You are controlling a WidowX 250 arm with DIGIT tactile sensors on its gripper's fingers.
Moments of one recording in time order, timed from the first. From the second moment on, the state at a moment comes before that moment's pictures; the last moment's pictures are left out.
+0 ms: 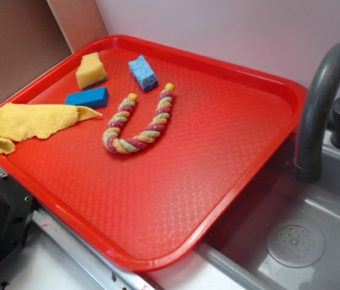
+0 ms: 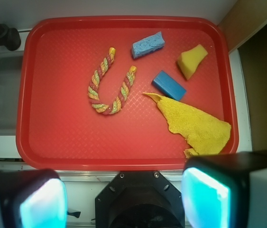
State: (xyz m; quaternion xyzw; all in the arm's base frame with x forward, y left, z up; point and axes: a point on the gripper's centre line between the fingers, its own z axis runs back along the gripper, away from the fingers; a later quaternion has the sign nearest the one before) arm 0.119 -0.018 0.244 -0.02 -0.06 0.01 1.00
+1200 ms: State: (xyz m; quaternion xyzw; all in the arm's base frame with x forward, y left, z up) arm 0.182 0.029 0.206 -0.03 -0.15 0.48 0.86
